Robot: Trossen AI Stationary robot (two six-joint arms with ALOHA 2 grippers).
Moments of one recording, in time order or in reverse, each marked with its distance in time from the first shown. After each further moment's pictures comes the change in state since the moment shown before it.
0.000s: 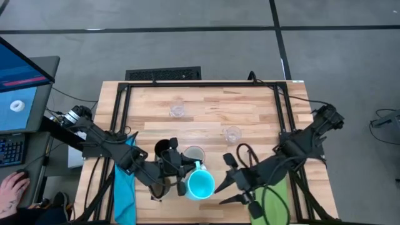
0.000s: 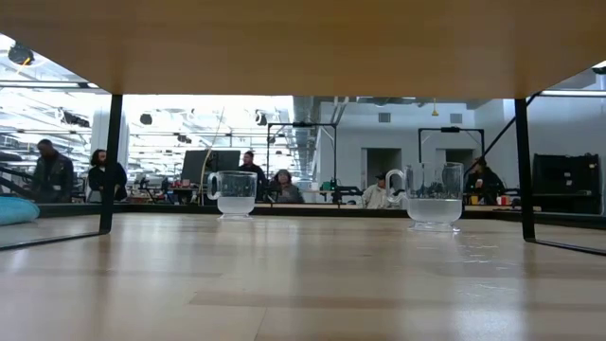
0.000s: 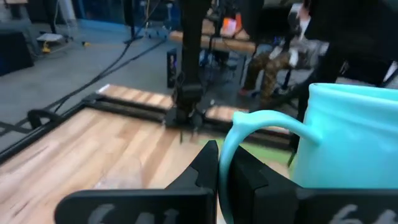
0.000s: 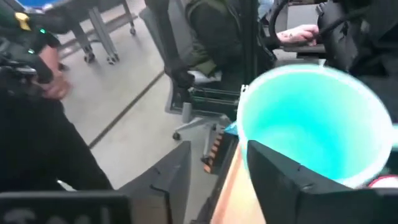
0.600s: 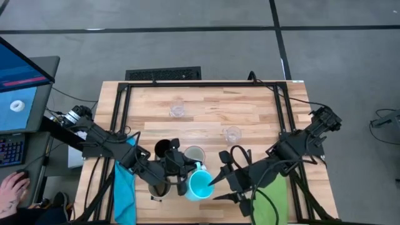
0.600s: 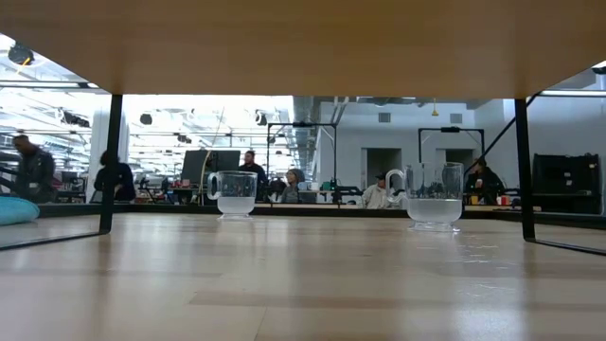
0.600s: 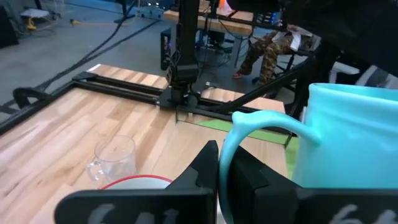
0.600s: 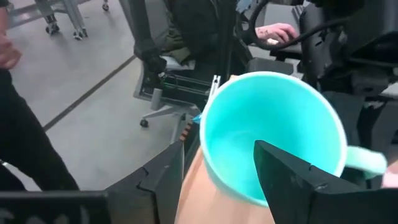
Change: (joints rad) left arm 0.021 0.002 0.000 -0.084 0.069 -0.075; right arm -0.016 0.033 0.001 -0.032 0.076 -0.124
